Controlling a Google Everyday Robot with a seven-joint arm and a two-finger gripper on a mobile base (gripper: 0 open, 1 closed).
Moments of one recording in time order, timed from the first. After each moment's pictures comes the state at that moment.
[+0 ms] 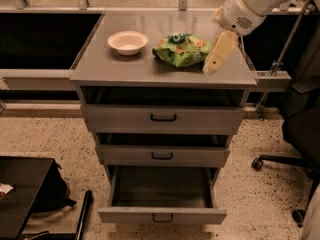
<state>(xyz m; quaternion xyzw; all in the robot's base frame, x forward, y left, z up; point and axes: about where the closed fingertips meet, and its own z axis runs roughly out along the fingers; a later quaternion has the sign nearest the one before) 0.659 -0.146 0.958 -0.62 0.73 0.04 0.29</state>
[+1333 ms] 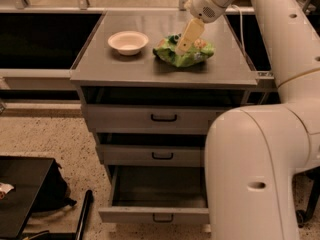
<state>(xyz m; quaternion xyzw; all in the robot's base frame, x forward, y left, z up) 0.771 -0.096 0.952 -0.62 0.70 0.05 0.34</state>
